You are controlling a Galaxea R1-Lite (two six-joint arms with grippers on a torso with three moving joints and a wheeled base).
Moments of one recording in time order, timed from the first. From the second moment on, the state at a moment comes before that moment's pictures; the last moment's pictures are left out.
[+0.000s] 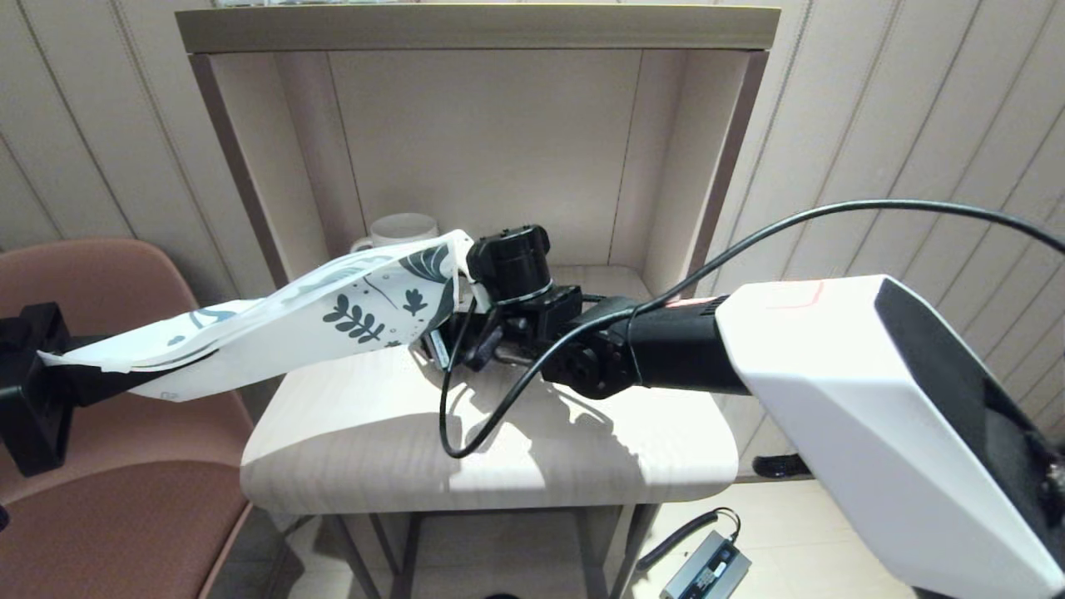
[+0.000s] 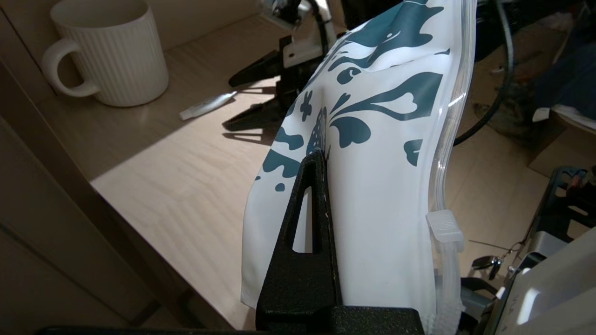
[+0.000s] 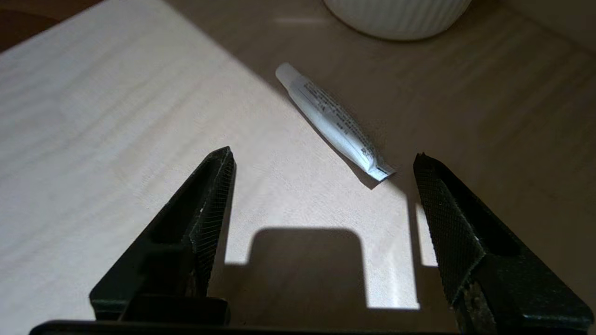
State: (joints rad) left arm 0.19 1.20 -0.70 -0.24 -1.07 0.22; right arm 0.76 2.36 -1.95 -0.15 -0.02 -0.06
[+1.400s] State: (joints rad) left arm 0.15 1.18 -0.68 -0.24 -1.07 0.22; right arm 0.72 2.46 -1.95 -0.18 0.02 -0.04
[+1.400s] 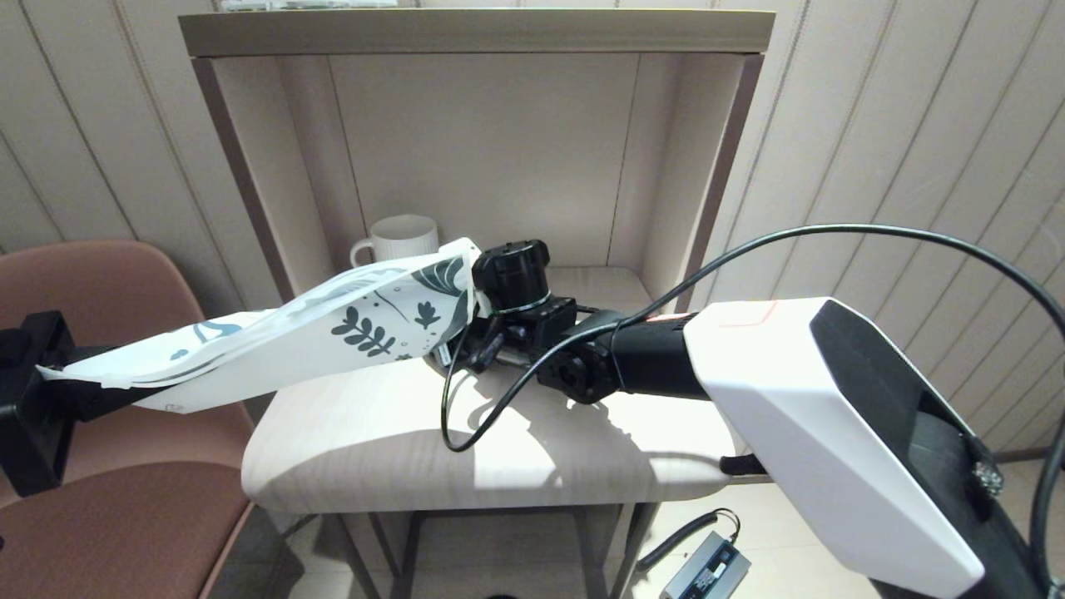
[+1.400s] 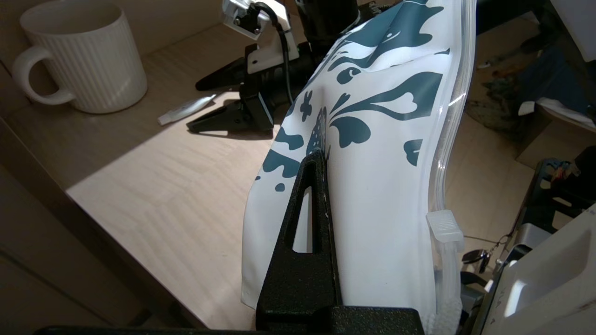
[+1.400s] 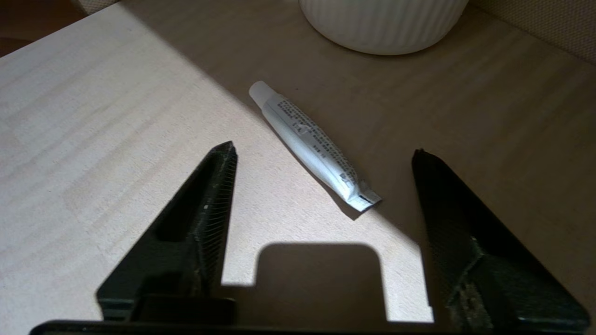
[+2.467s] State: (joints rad) left arm 0.15 1.17 -0.67 -0.24 -1.07 0.22; right arm 0.72 2.43 -1.93 -0.18 0.02 -0.03
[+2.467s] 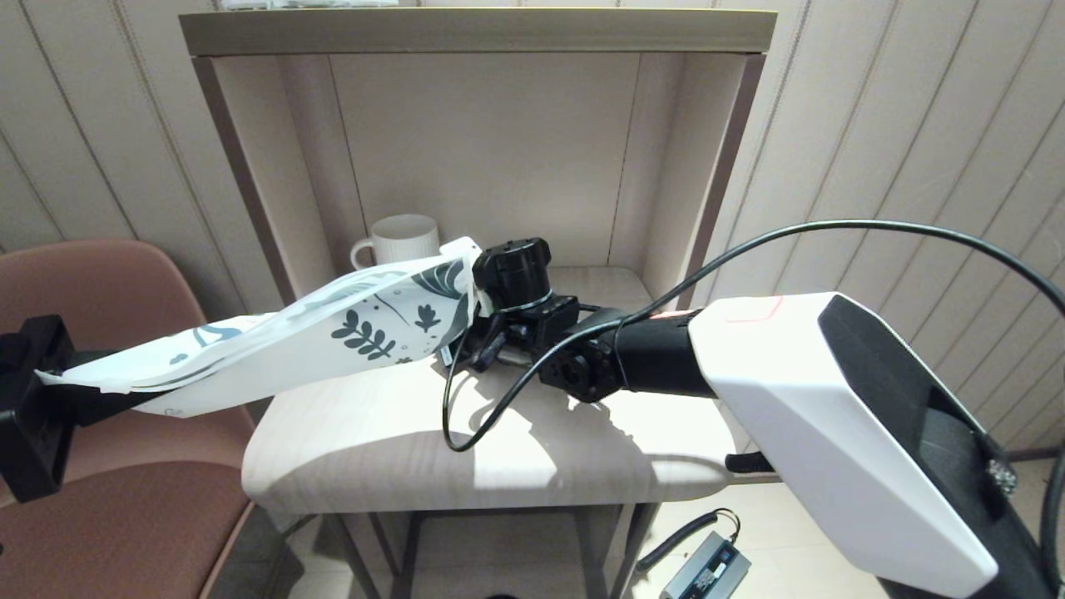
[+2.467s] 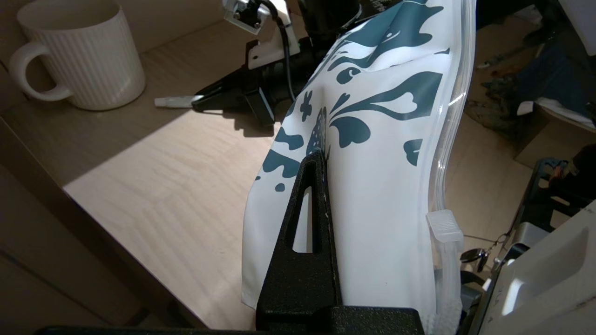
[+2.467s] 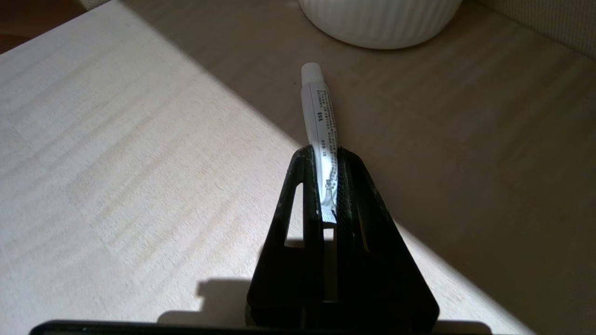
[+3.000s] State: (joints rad) left arm 0.07 1.17 -0.67 -0.24 -1.07 0.21; right arm 0.68 2.15 -1.69 -0.18 0.02 -0.03
